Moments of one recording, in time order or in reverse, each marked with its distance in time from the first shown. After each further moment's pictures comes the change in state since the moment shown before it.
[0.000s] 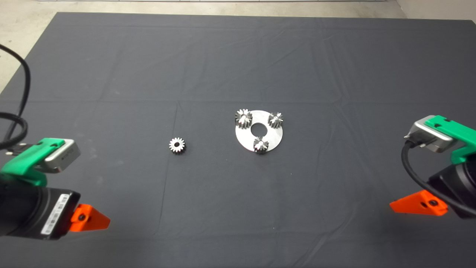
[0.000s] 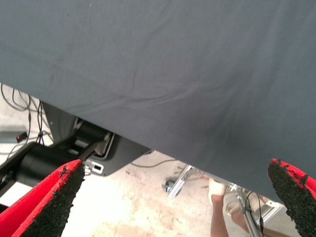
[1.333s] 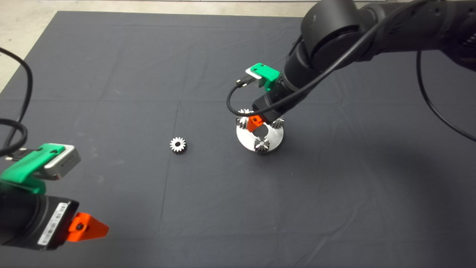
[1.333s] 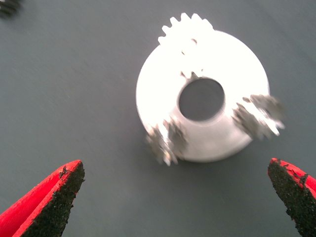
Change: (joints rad) left arm 0.000 0.000 0.030 0.000 0.001 0.000; right arm -0.249 0.674 -0.785 -0.380 0.069 -0.399
